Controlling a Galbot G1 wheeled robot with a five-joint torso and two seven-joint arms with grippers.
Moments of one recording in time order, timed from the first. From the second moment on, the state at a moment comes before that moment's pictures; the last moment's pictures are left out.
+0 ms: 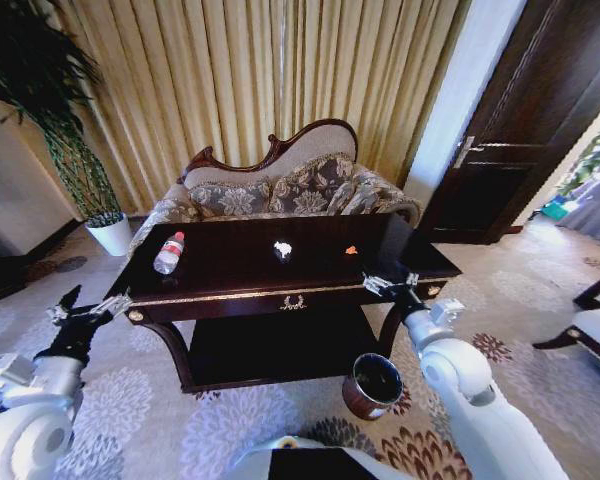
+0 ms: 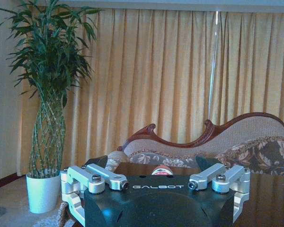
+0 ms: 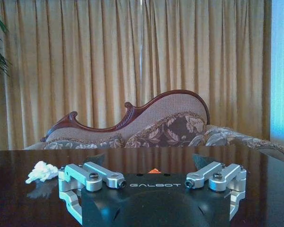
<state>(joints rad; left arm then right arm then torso) 1.72 -1.23 -1.15 -2.39 -0.69 0.29 -0.04 -1.39 1.09 0.60 2.23 0.54 -0.31 0.13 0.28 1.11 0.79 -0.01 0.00</state>
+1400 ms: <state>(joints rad) 1.74 -1.24 -1.15 -2.40 -0.69 0.27 -0.04 -1.30 1.08 0.53 2.17 0.60 -0.42 0.20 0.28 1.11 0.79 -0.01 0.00</state>
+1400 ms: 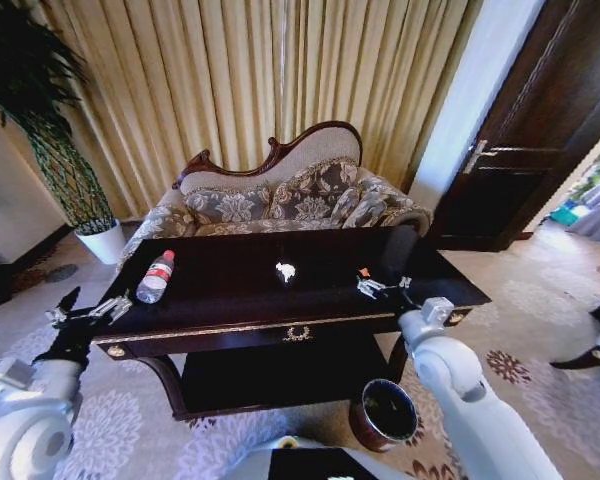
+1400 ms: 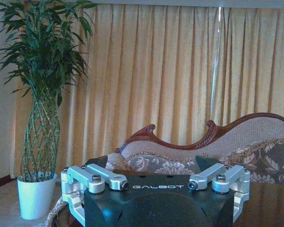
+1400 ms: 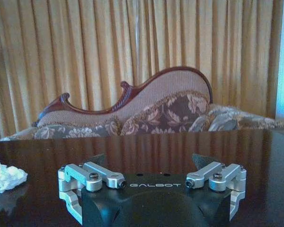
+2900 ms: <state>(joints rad) 1.74 -1.25 -1.12 -2.38 -0.67 0.26 -0.03 -1.13 1.05 0.44 2.00 0.65 -0.53 0.23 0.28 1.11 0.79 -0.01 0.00</state>
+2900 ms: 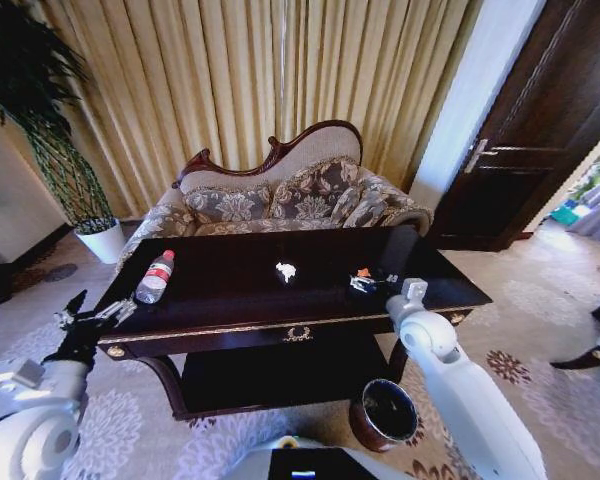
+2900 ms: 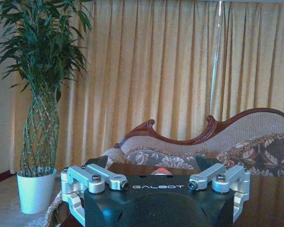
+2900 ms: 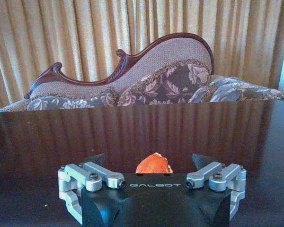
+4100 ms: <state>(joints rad) 1.74 -1.25 -1.12 -2.38 -0.67 0.26 -0.02 -1.16 1.05 0.44 1.98 0.62 -0.49 0.21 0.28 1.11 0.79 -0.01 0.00</state>
